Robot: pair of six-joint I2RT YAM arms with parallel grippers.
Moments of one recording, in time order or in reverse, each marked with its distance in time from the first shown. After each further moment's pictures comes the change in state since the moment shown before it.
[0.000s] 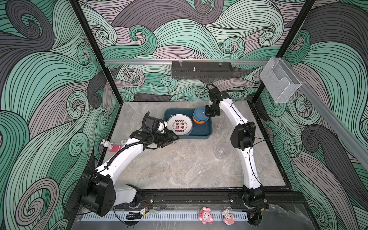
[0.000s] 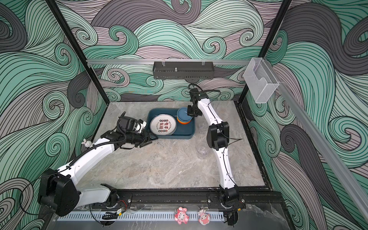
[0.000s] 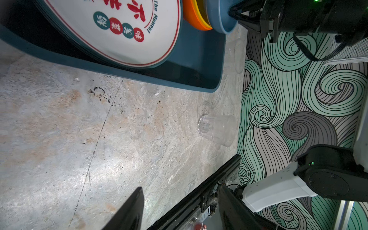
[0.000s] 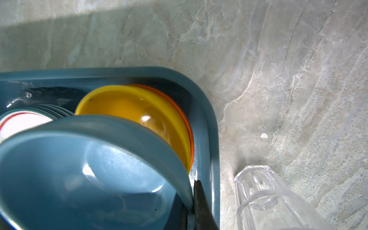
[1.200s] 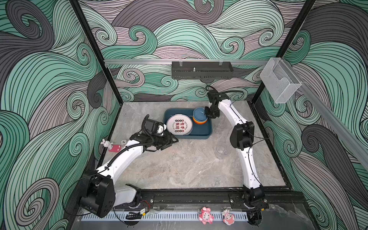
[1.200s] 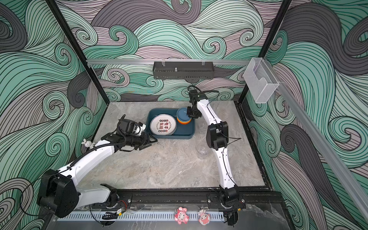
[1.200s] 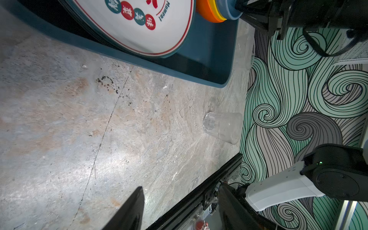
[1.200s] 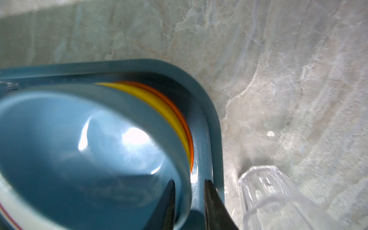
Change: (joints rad) left arm 0.007 -0.022 -0.061 0.016 0.010 -0.008; right arm 0.006 -0.016 -0.036 0.002 0.001 0.031
